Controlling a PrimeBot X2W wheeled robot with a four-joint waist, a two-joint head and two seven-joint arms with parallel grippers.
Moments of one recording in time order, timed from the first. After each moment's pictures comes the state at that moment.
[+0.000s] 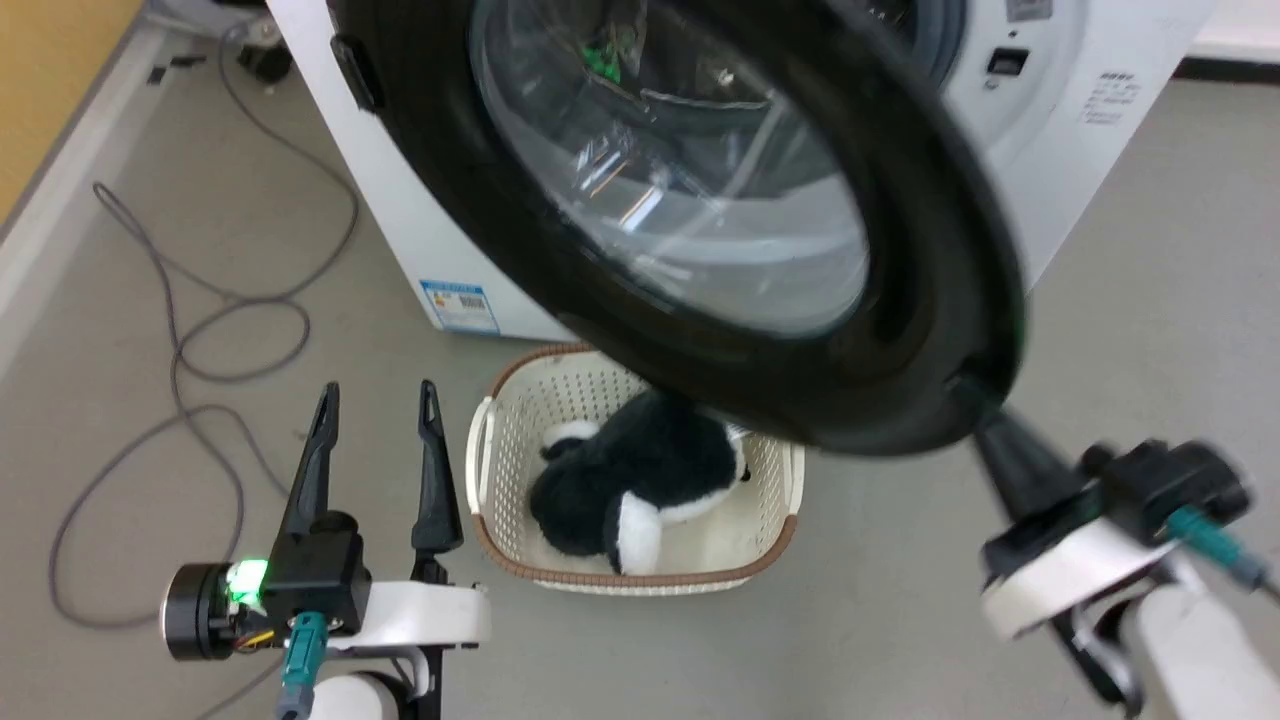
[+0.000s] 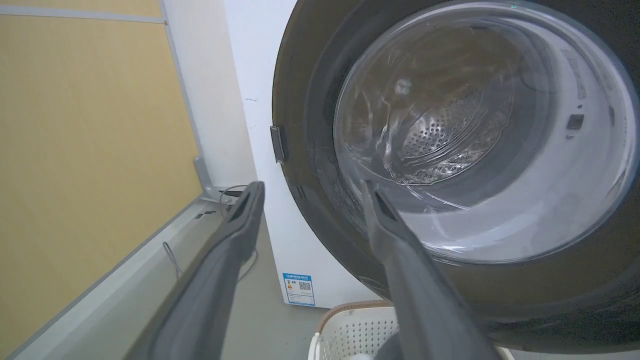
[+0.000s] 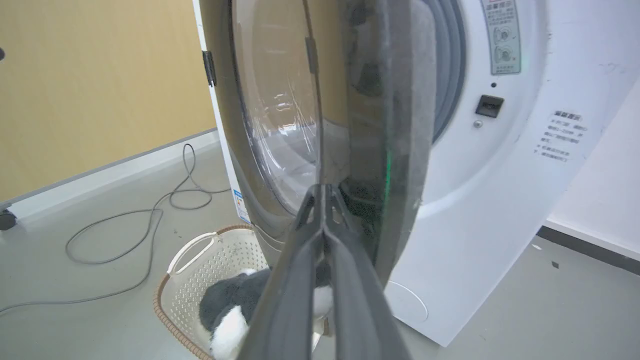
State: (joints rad) left arm -0.10 0.08 -0.13 -0.03 -0.03 0.20 -0.26; right arm -0.27 -0.28 0.25 0.22 0.20 0.13 -0.26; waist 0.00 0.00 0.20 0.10
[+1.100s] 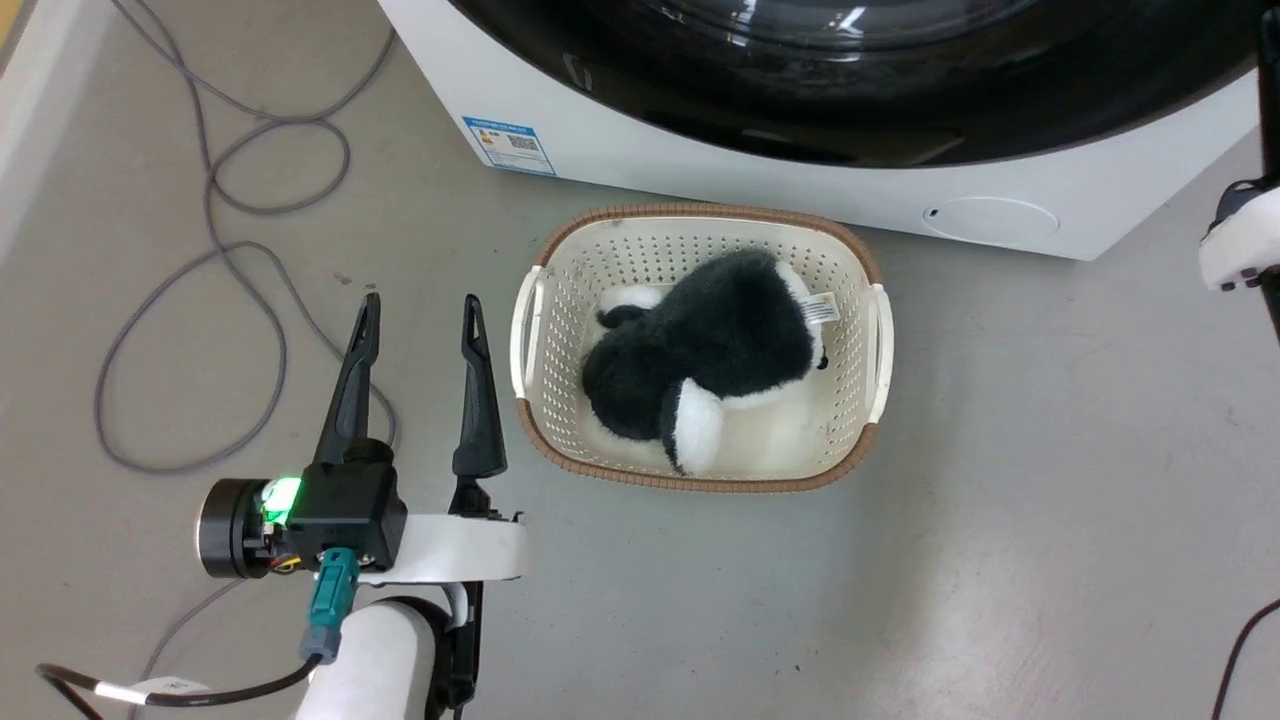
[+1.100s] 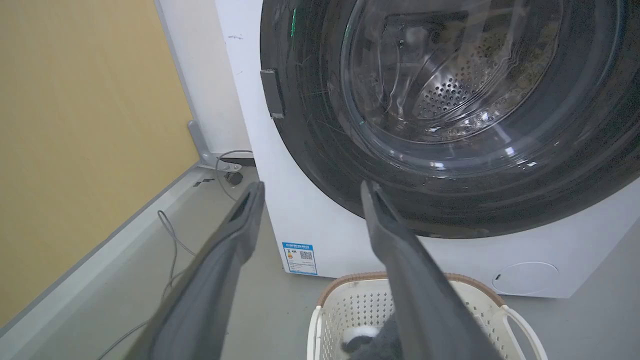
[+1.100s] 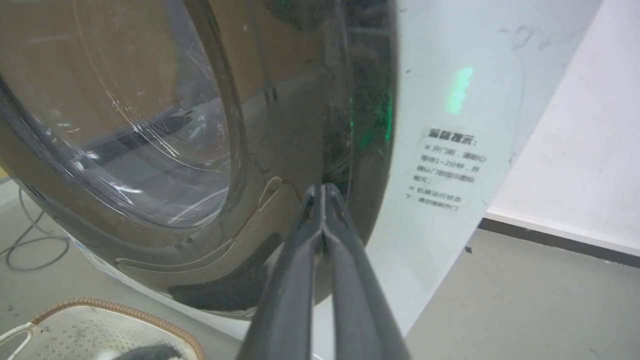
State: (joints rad) left arm -0.23 0.05 -0.19 -0.03 -0.05 0.20 -0.26; right arm -0.87 -0.32 -0.06 0.70 0.07 0.13 -0.26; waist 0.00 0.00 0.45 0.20
